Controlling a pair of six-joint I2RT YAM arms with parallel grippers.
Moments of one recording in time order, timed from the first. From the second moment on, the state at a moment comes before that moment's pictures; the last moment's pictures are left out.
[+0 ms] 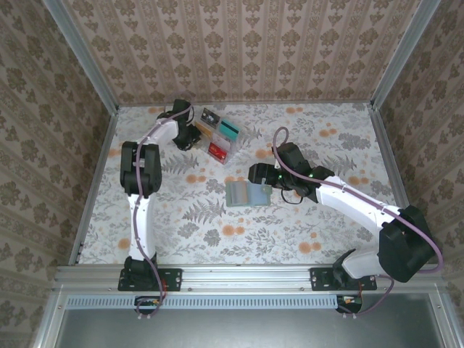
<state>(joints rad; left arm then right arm) -0.24 2.33 1.89 -0.72 0.12 -0.85 0.57 1.37 0.94 -0.36 -0.08 0.68</state>
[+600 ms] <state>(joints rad) -0.24 2.19 1.69 -0.81 0.07 -0.83 0.57 1.37 0.94 -0.35 -0.08 0.69</state>
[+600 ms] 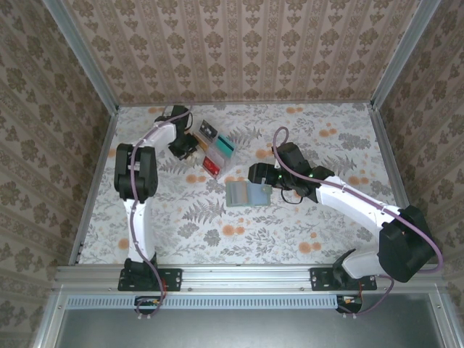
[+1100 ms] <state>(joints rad) -0.23 1.97 1.44 -0.85 0.05 -0.85 0.57 1.43 0.94 -0.33 -0.09 0.69</state>
